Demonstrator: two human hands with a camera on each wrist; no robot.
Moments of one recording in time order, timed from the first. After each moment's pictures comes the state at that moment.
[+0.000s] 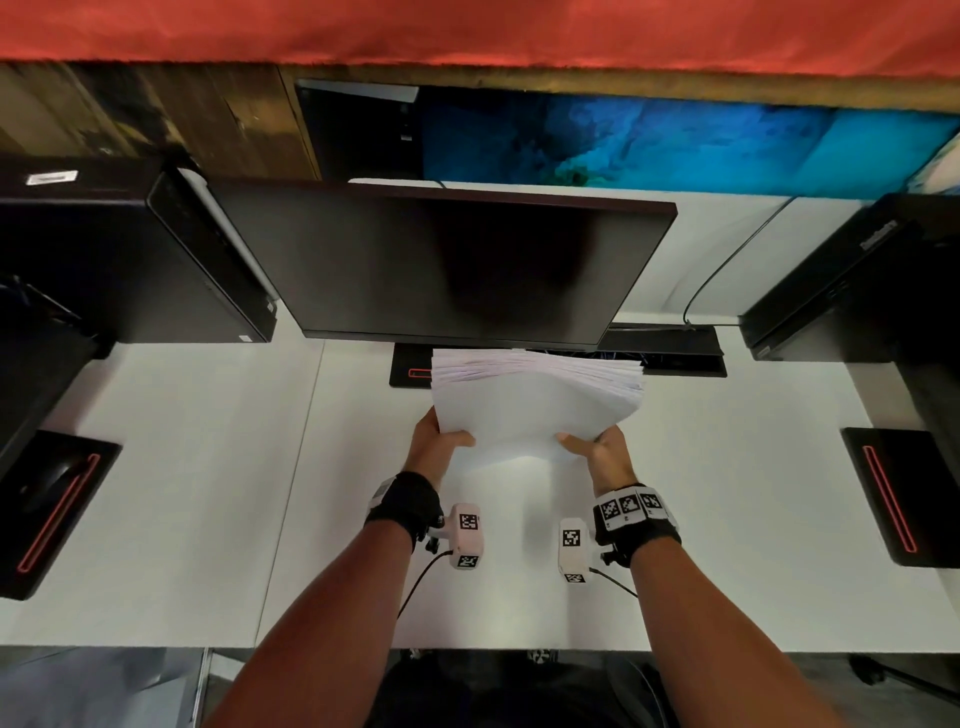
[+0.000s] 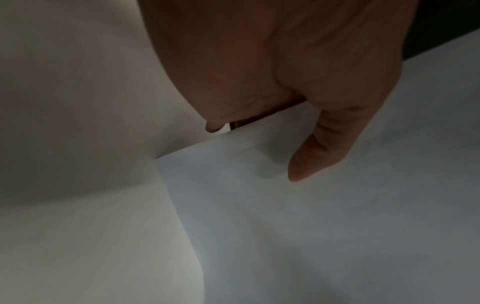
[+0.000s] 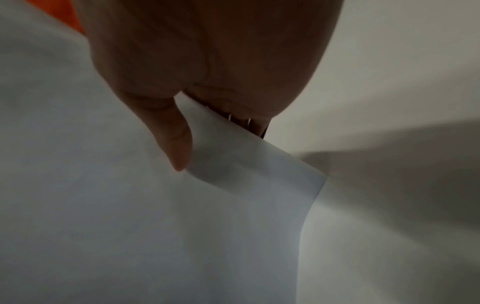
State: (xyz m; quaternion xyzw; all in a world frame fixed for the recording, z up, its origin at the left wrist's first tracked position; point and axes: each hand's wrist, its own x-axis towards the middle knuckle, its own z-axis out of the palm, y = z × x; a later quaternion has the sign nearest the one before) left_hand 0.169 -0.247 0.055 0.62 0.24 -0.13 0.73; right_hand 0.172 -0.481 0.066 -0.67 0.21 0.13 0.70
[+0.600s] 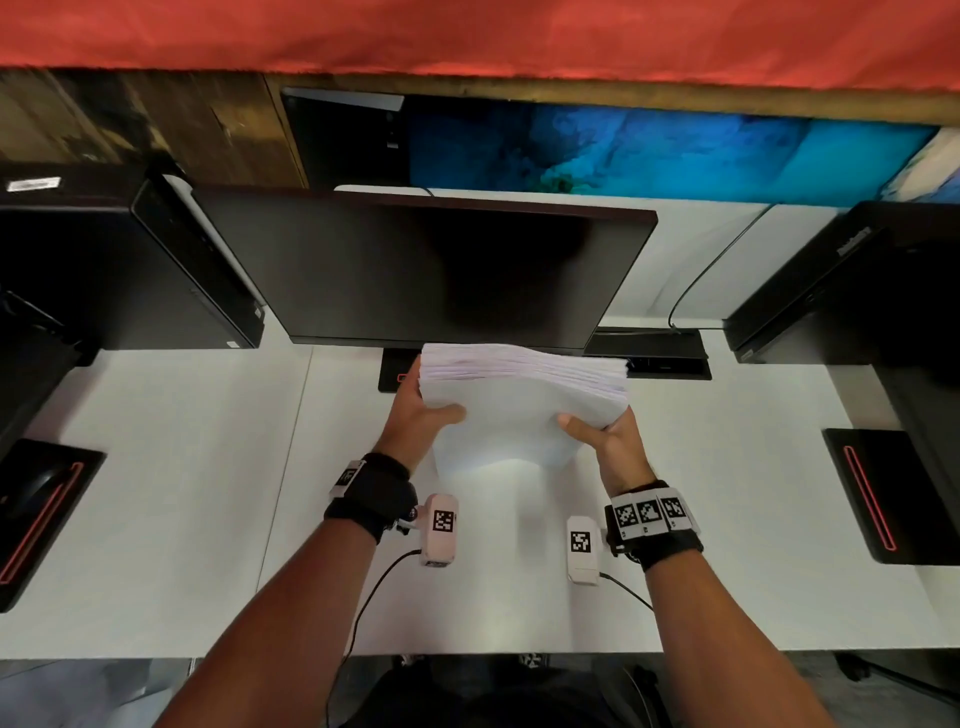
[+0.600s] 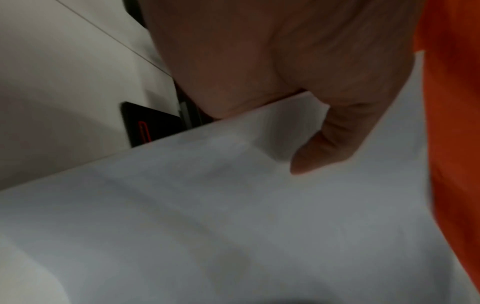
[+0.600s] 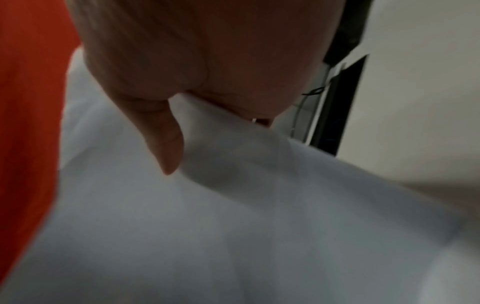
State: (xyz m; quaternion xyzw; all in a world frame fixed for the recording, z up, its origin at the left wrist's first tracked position) left_hand 0.181 -0.234 0.123 0.66 0.10 -0.08 0.74; right_hand 0.176 -0.494 0.118 -0.65 0.08 0.08 0.76
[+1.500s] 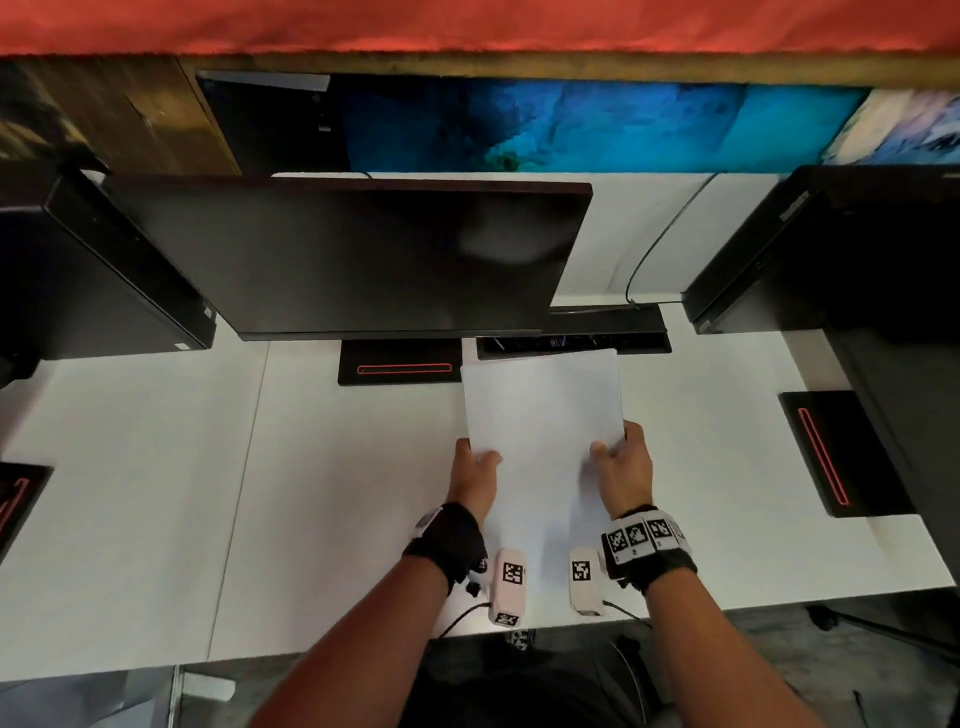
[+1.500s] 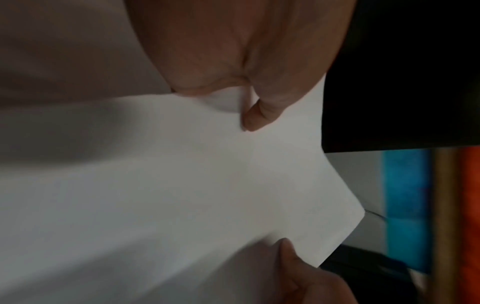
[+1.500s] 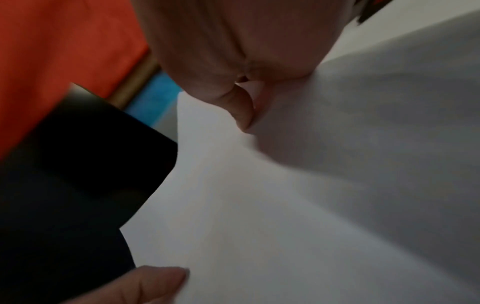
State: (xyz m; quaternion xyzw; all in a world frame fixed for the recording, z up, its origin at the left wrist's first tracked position) left_hand 0.134 -0.368 0.037 0.69 0.26 -0.17 0.65; right_hand 0.129 -0.563 0.066 -0.80 0.29 0.02 0.52
